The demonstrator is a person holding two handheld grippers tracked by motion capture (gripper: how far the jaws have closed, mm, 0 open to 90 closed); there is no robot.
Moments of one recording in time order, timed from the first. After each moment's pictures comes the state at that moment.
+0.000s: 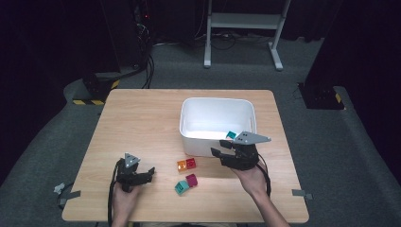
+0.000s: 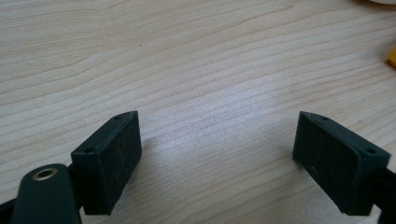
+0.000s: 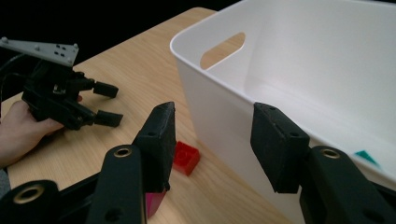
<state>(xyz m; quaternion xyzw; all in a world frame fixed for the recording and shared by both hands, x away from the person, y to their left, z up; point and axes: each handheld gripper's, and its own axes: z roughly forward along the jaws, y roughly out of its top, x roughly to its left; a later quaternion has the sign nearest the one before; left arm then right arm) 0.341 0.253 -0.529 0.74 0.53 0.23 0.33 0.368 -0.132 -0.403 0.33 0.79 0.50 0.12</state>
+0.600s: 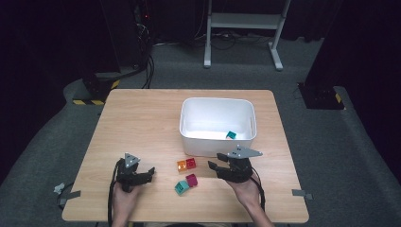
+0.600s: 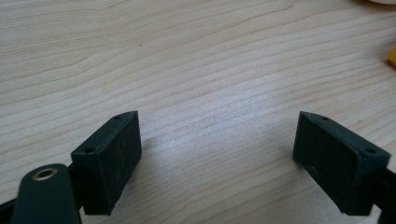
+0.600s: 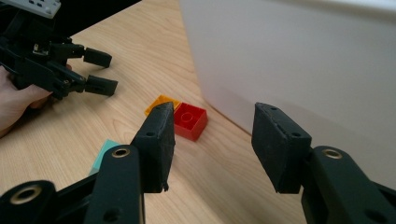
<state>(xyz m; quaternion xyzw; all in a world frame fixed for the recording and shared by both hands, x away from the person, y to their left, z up) 0.341 0.253 -0.529 0.74 0.53 0.23 0.33 0.354 -0.123 -0.454 0.35 0.80 0.48 0.11</state>
